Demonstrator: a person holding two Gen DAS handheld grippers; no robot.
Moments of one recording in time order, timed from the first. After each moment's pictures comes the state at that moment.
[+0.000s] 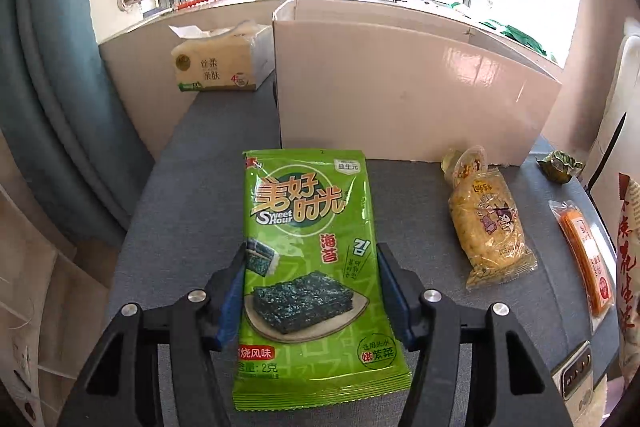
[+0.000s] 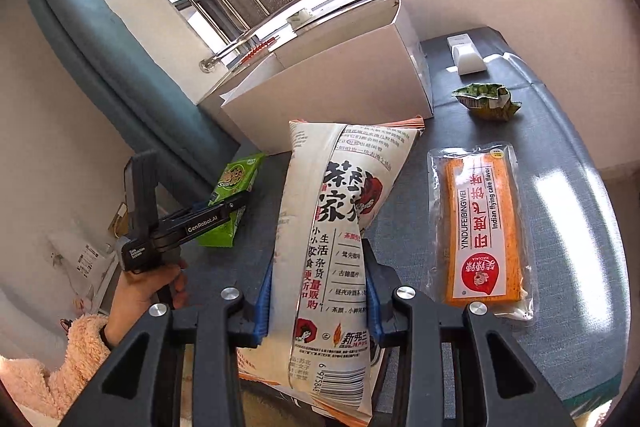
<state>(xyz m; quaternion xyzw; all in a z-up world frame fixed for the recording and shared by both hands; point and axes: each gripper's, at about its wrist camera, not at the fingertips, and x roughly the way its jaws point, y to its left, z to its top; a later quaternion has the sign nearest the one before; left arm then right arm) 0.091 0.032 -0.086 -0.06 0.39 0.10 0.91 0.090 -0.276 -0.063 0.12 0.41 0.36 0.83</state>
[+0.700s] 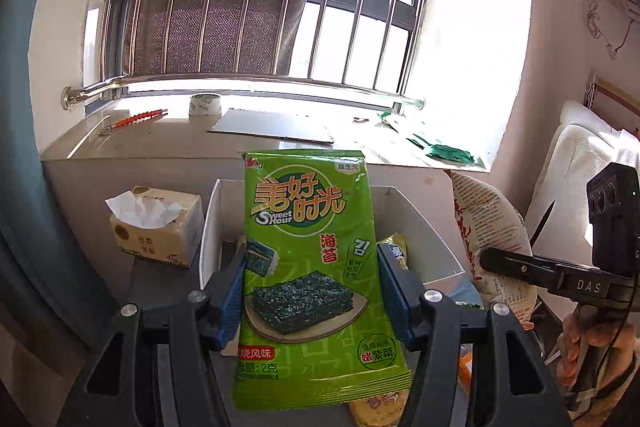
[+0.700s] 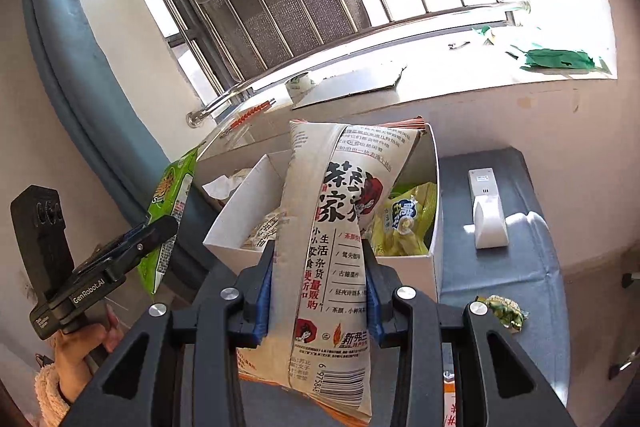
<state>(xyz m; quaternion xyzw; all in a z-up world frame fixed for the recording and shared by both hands) 0.173 0.038 0.068 -0.09 0.26 -0.02 0.96 0.236 -0.209 0.048 0.08 0.35 0.33 0.87</state>
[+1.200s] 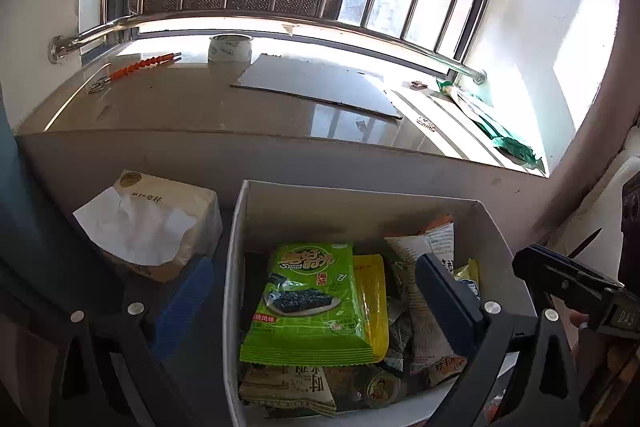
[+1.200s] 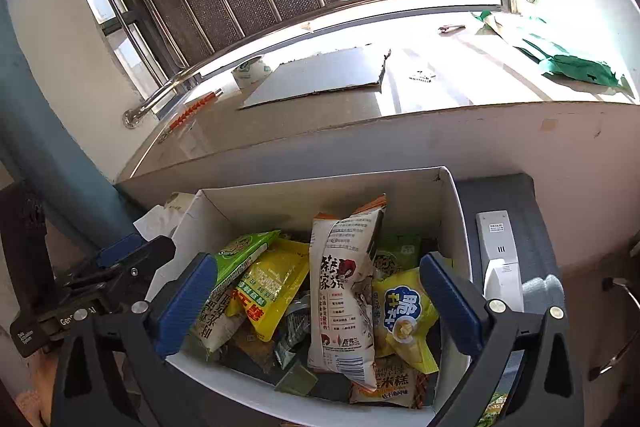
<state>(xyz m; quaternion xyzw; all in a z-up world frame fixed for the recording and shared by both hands) 0.304 0.101 0.031 -0.13 0.36 0.02 0.92 0.347 -0.145 0.041 0.07 0.40 0.27 0.87</state>
